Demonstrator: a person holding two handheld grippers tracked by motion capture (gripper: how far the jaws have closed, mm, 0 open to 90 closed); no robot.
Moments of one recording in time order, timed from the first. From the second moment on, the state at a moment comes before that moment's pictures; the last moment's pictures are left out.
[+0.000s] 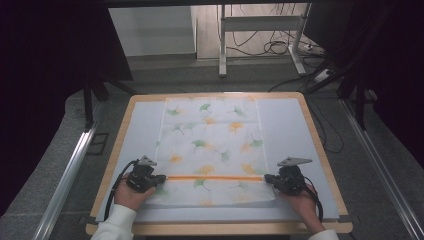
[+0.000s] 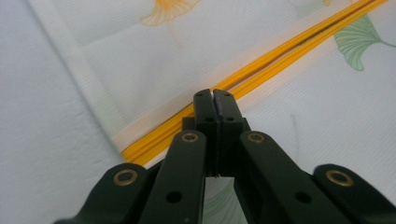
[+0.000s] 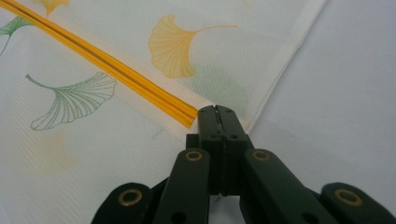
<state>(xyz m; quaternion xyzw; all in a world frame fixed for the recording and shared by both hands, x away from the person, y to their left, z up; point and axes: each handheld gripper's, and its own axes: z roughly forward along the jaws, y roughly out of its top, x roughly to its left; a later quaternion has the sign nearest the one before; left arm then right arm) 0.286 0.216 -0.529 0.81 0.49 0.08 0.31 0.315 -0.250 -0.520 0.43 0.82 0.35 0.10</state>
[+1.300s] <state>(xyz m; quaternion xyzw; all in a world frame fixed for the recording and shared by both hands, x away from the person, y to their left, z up) 0.277 0.254 -0.527 0.79 0.53 0.10 0.30 0.314 -0.250 -0.520 0.43 0.82 0.35 0.10</state>
